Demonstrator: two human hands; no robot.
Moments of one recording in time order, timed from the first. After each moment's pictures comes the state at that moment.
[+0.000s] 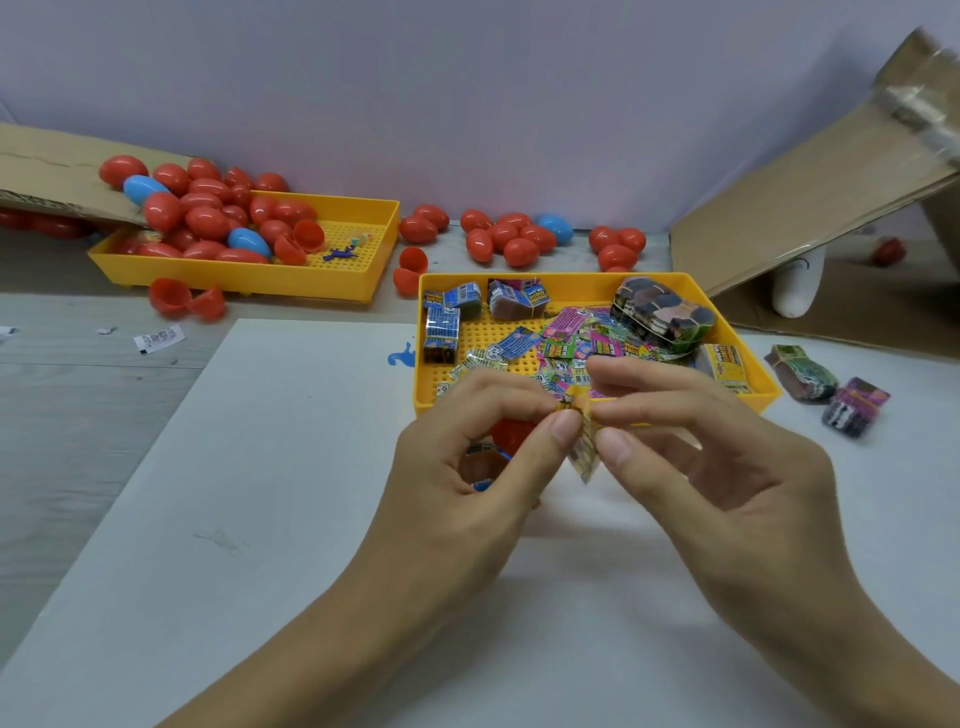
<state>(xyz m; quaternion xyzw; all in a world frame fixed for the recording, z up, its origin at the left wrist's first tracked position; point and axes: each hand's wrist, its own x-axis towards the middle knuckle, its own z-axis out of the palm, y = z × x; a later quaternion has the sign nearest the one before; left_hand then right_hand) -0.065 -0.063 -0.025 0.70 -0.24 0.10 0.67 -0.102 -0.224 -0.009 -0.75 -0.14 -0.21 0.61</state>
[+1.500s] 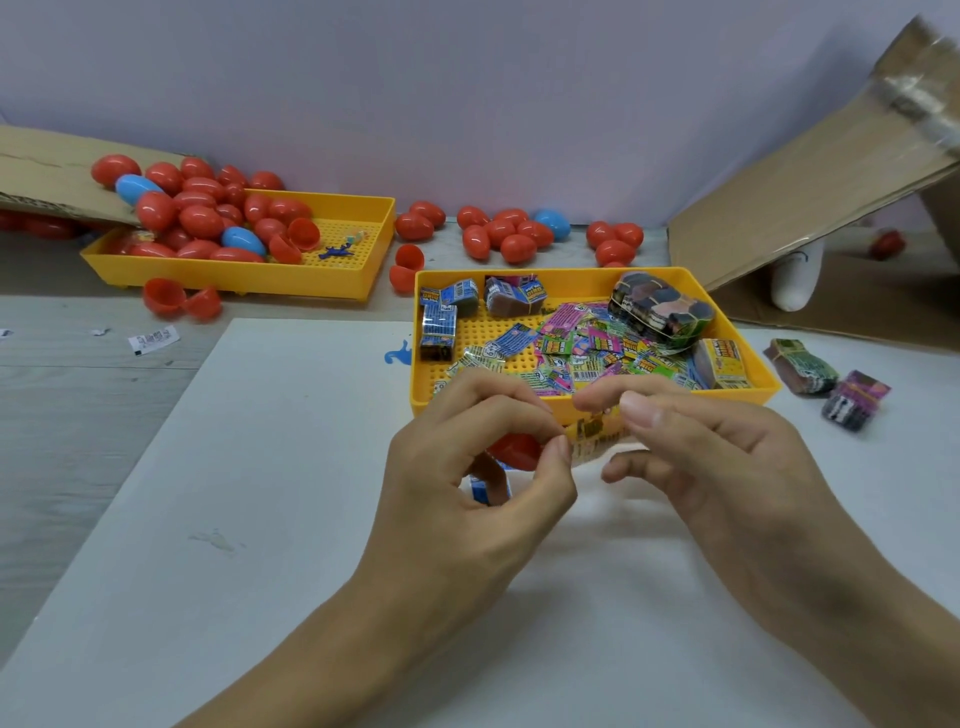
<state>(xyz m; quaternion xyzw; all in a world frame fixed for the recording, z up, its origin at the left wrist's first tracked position) -0.072 -0.063 -0.021 0.74 -0.27 0.16 0.59 -0.095 -0.233 -0.003 -0.70 -0.06 -0.04 0.71</state>
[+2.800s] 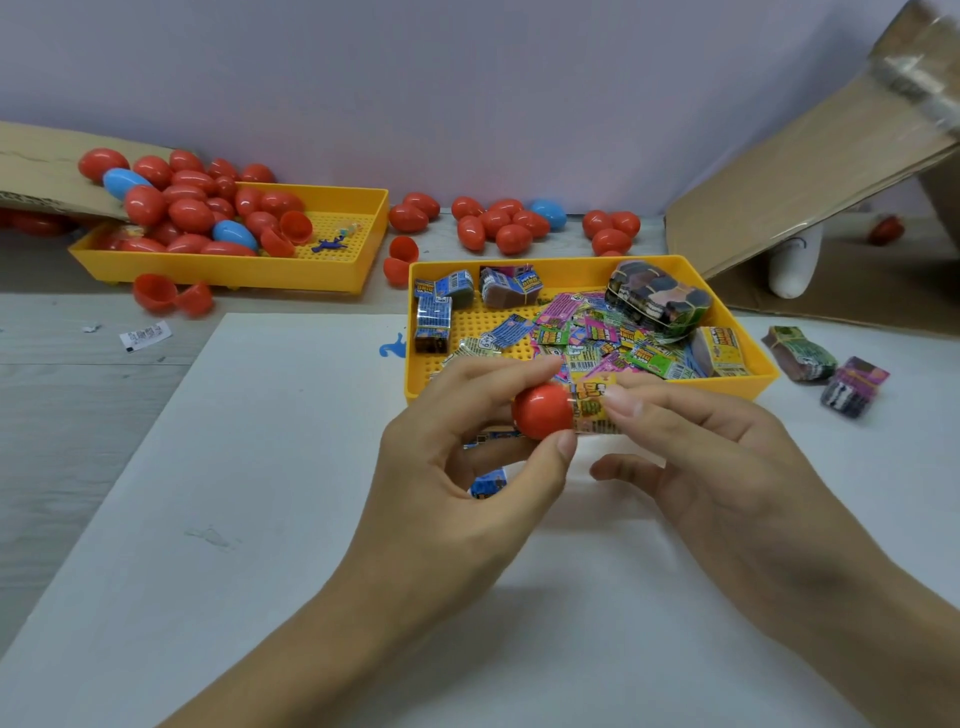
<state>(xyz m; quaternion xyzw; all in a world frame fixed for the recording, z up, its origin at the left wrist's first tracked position) -0.070 -0.062 -0.027 0.66 -0.26 0.07 0.70 -0.098 -0.227 -0.003 -0.65 0.02 -0.01 0.76</state>
